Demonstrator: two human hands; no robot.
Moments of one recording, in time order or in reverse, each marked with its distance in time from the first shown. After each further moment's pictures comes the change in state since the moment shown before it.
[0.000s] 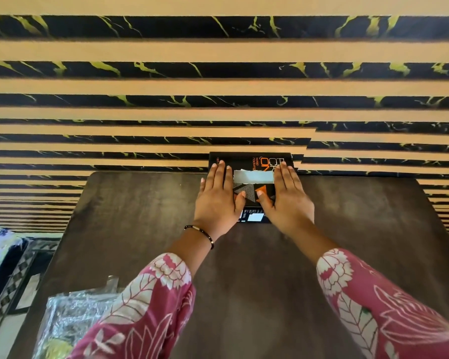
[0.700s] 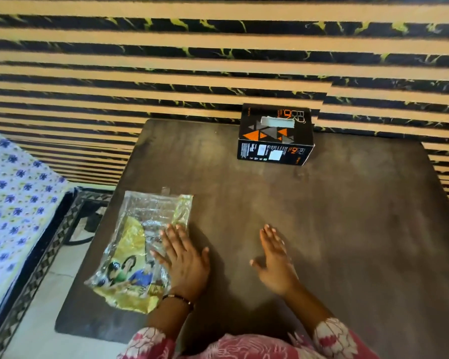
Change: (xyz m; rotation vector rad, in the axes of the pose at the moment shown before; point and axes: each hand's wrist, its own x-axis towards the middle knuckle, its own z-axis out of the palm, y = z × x) left_hand -0.327 -0.023 0.014 0.017 -0.146 -0.643; right_hand -0.280 -0.036 0.063 0.376 -0.376 -0.117
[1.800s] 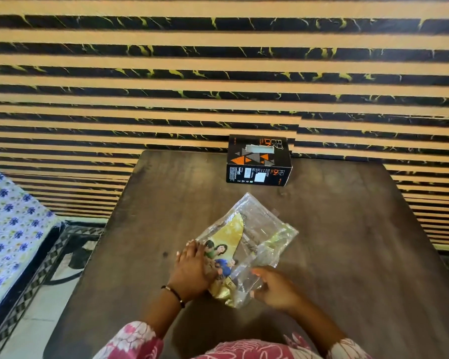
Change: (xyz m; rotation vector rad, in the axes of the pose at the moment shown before) left_hand 0.014 0.011 -0.030 0.045 -0.250 0.388; right_hand -0.038 -0.017 -0.032 0.081 -0.189 0.092
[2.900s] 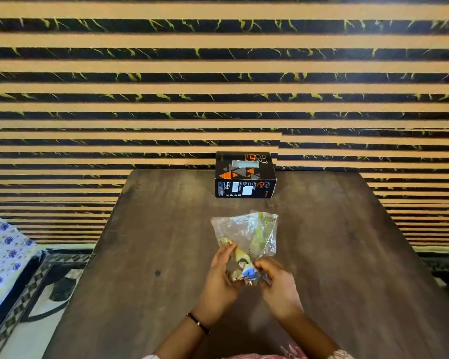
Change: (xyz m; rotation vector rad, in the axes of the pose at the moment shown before) left_hand -0.011 0.070 0.008 -0.884 0.256 0.360; right_hand -0.012 -0.010 -0.006 0.196 0.652 -0.246
